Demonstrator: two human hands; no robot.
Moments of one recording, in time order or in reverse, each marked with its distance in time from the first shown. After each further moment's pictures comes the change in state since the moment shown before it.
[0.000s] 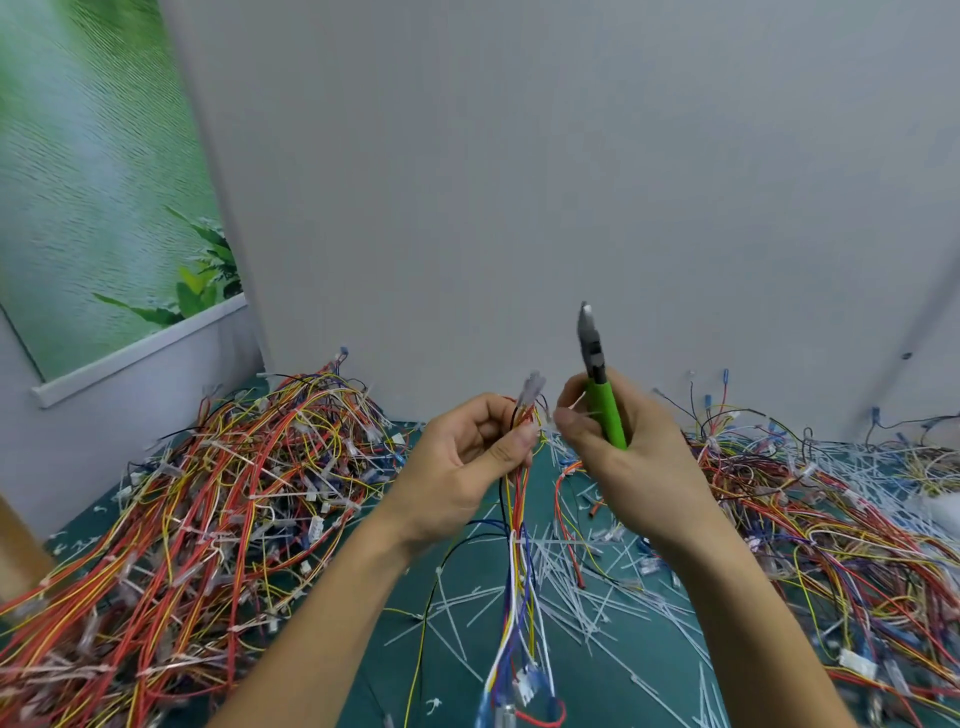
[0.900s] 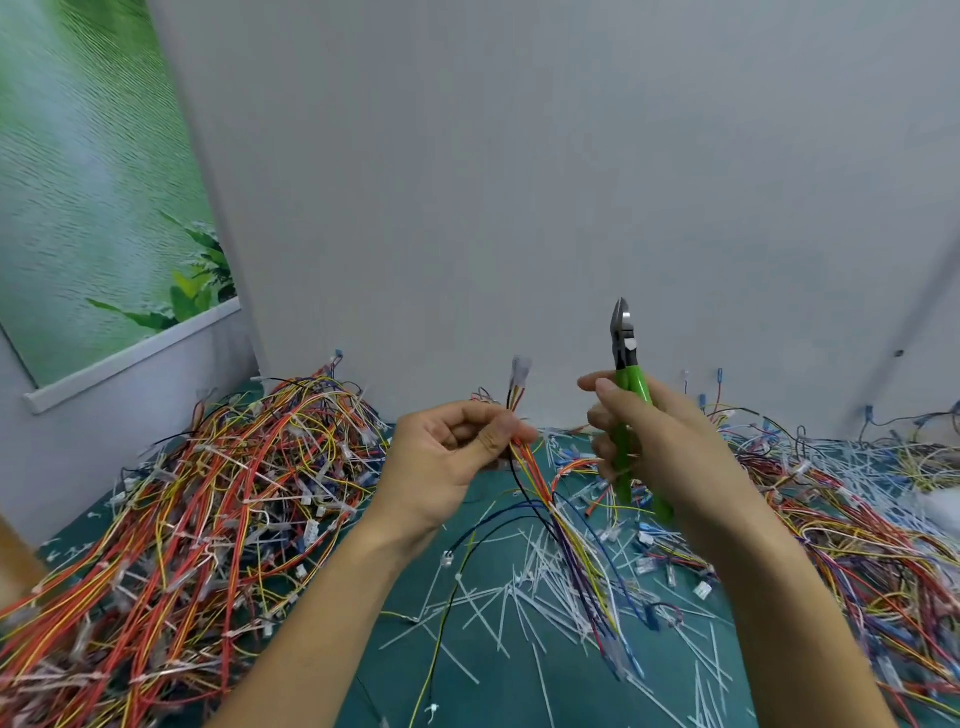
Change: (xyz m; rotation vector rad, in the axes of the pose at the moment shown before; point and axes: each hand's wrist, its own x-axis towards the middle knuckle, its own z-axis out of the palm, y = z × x) left_hand 0.004 0.002 0.003 -0.027 0.231 -0.061; right_hand 0.002 -0.010 -0.023 0.273 0.044 0.348
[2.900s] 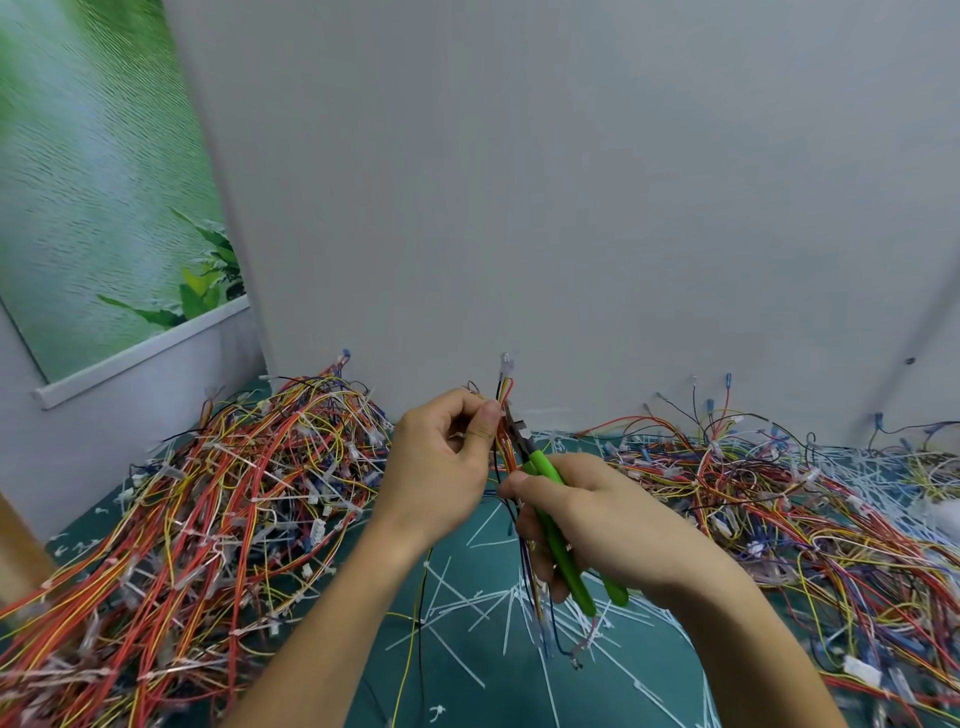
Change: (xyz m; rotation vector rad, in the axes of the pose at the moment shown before) left_hand 0.004 -0.005 -0.011 0.535 0.174 0.244; right_hand -0.027 -0.005 0.045 -0.339 -0.394 0.252
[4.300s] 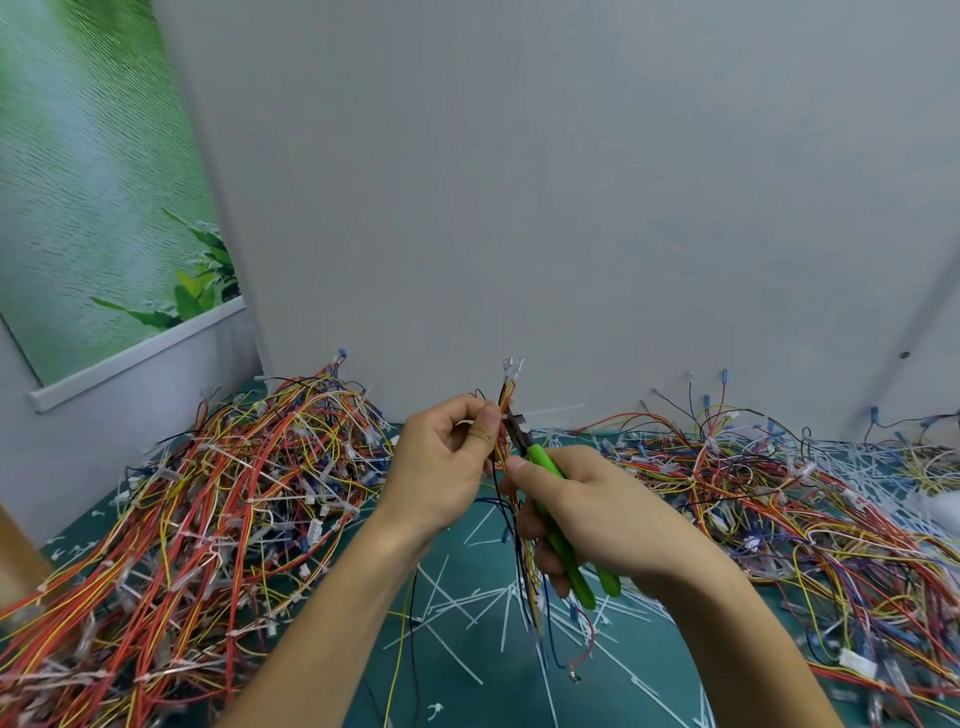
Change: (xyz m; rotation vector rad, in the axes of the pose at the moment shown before) left_hand 0.000 -0.005 0.008 -0.261 -0.105 -0.134; right_hand 0.007 0.009 -0.004 -0.050 0.020 -0.027
